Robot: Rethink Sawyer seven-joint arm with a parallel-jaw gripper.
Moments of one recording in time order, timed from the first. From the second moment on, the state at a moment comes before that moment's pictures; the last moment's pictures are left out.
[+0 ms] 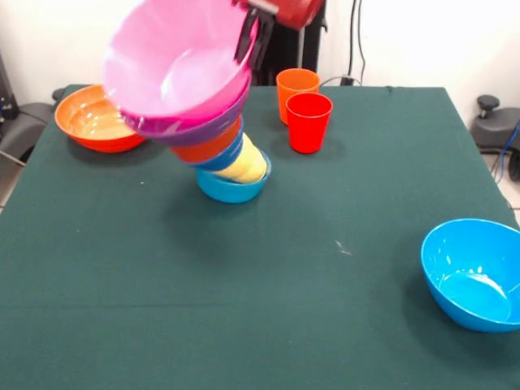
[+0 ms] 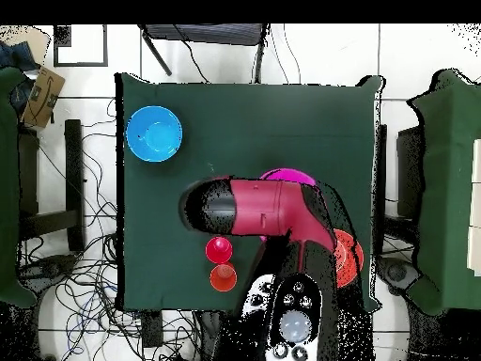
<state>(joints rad) -0.07 -0.82 -0.17 1.61 -0.23 0.72 2.15</state>
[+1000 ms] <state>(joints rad) 0.13 -0.70 -0.27 1.59 -0.20 0.51 2.17</state>
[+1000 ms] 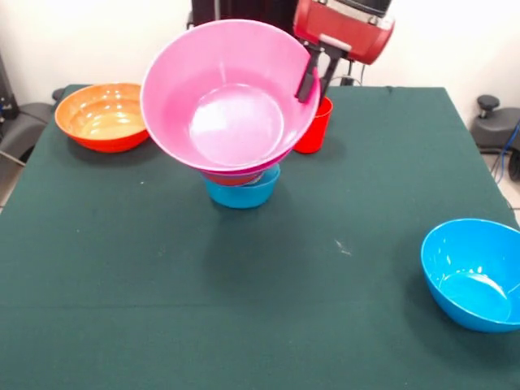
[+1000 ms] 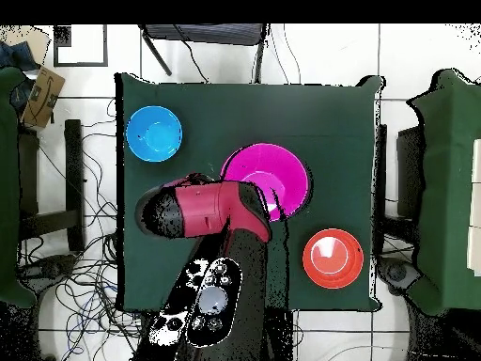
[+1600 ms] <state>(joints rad) 0.13 -0.80 -0.29 1.70 -0.17 0.51 2.17</state>
